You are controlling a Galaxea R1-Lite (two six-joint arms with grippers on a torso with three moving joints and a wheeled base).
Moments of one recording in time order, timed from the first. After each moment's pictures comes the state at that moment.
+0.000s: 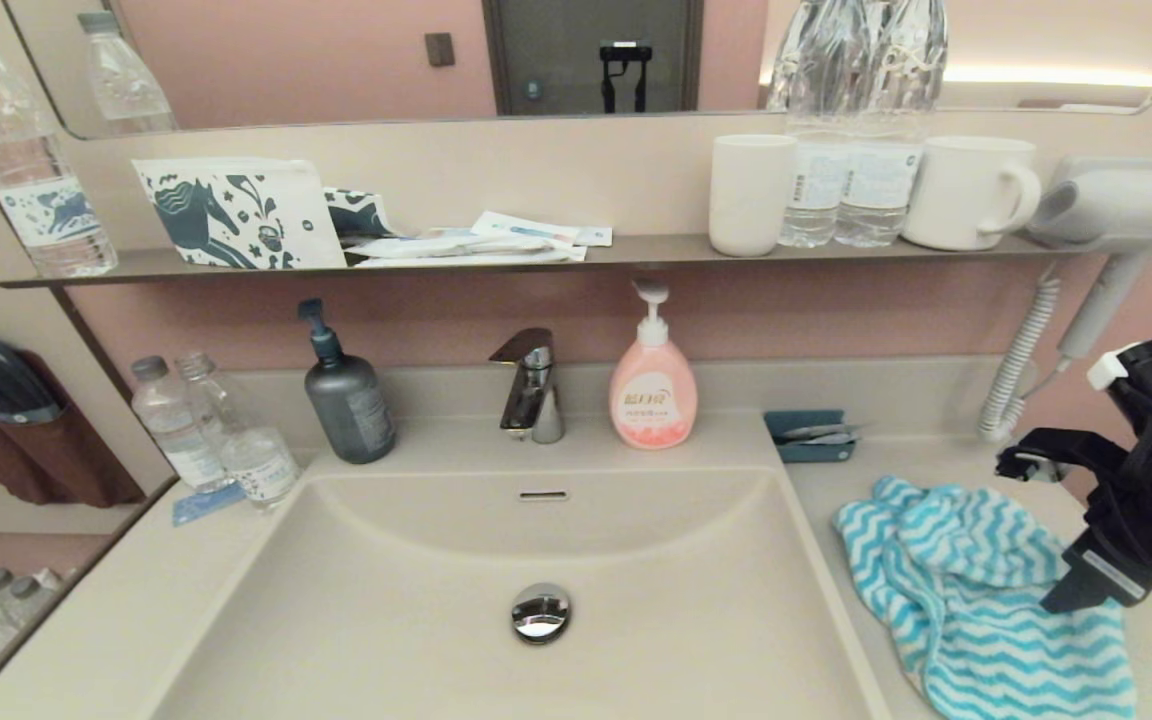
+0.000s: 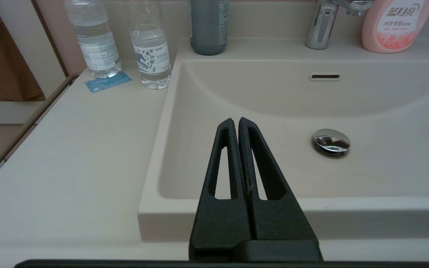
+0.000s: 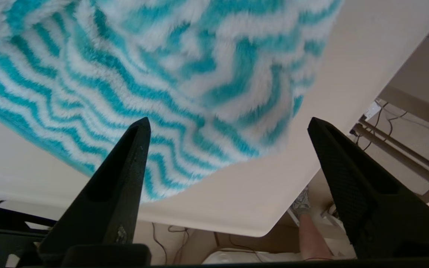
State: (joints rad) left arm -0.01 0.00 0.00 0.00 0.03 0.01; right arm -0.11 1.79 -1.16 0.59 -0.09 -0.64
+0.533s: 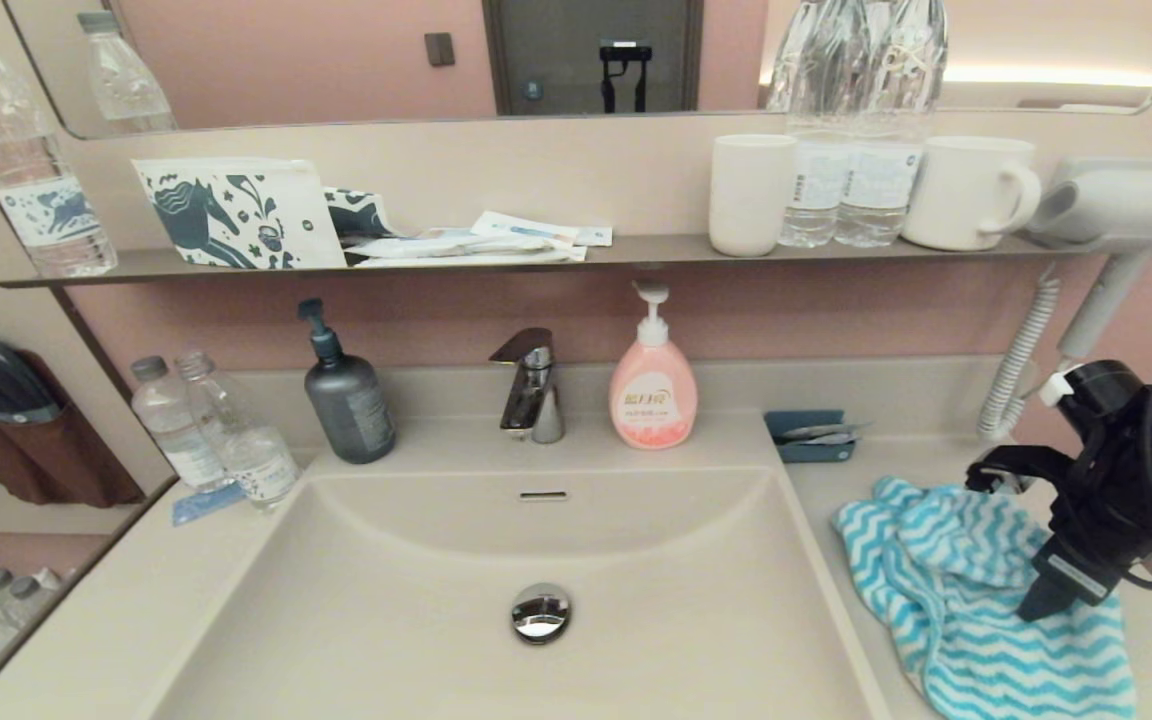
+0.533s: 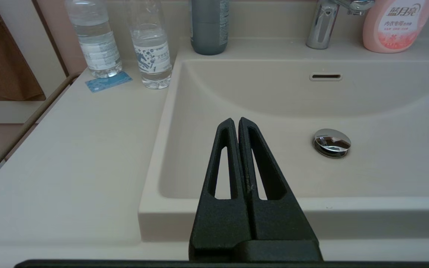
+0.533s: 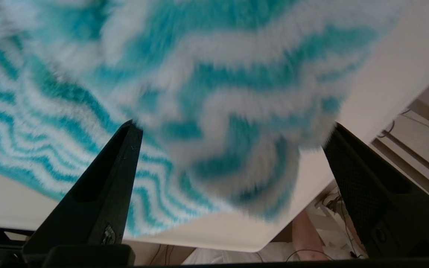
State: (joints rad) left arm -0.01 0.00 0.00 0.00 0.03 0.01; right arm -0.11 1.93 -1.21 0.59 -0.11 -0.66
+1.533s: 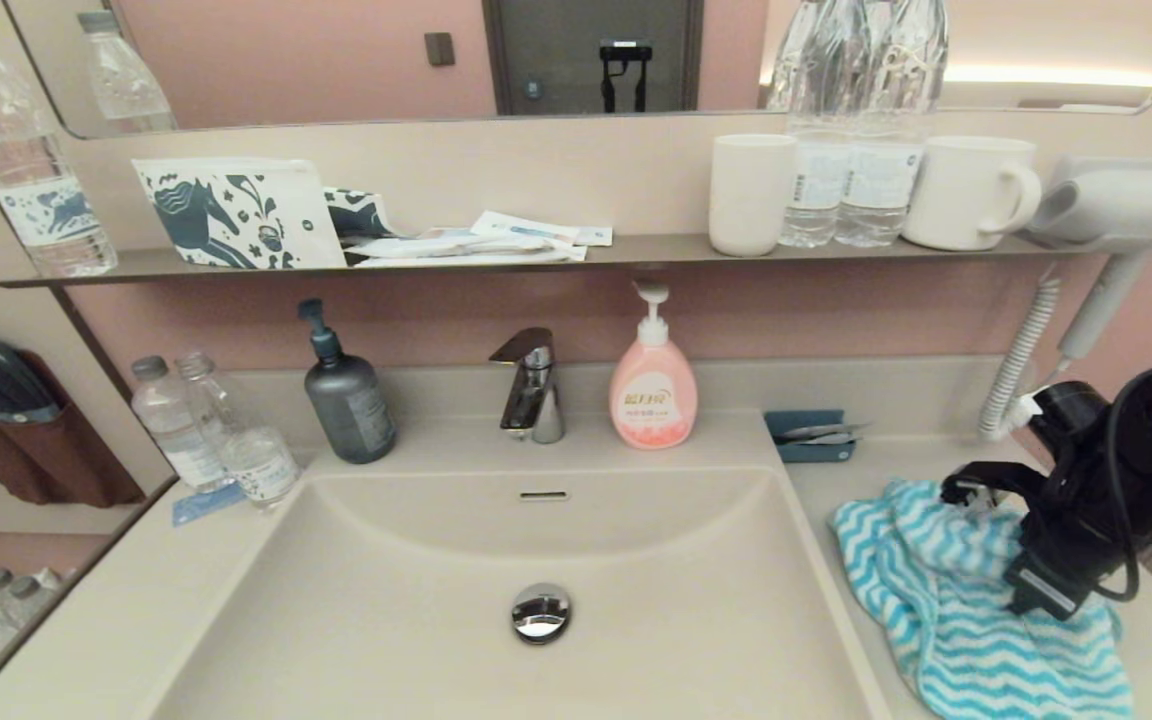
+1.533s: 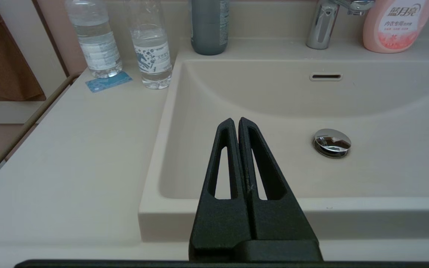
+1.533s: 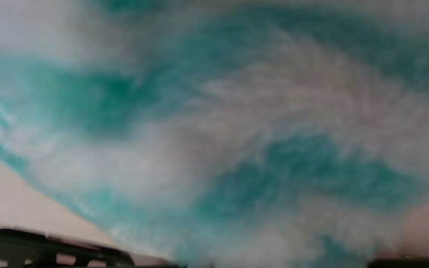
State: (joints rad) left arm -0.01 0.00 0.00 0.00 0.03 0.01; right arm -0.07 1.96 -1.19 0.59 -0.01 -0.63
